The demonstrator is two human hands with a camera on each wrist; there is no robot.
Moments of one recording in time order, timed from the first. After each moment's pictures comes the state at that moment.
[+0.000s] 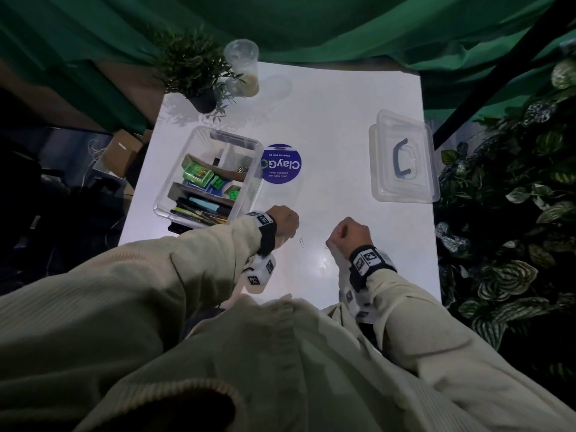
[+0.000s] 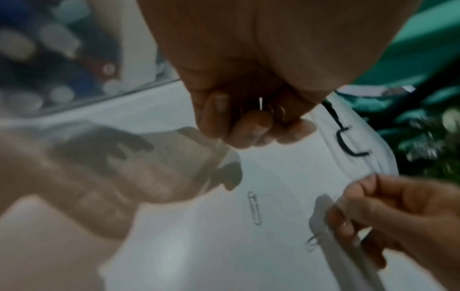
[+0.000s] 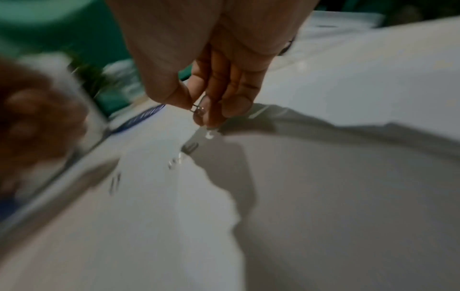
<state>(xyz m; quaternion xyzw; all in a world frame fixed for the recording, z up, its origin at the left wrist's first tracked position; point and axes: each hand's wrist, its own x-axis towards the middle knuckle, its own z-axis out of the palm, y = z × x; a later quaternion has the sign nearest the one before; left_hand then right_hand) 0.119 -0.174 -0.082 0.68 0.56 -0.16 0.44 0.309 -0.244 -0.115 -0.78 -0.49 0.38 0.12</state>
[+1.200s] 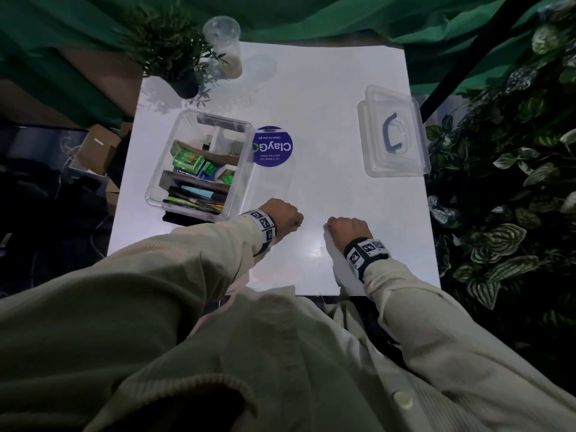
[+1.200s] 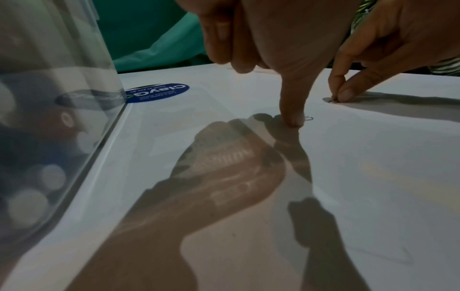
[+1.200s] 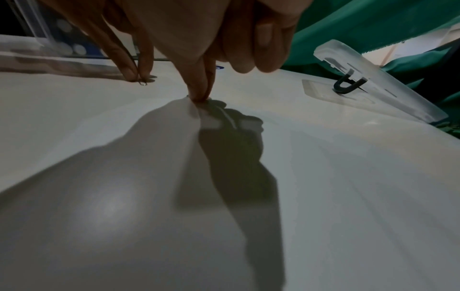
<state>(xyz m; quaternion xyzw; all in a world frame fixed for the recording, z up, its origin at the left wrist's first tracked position) 0.113 -0.202 -0.098 0.91 0.32 -0.24 0.10 0.298 -0.277 -0.120 -0.67 -0.71 0.16 -0.15</state>
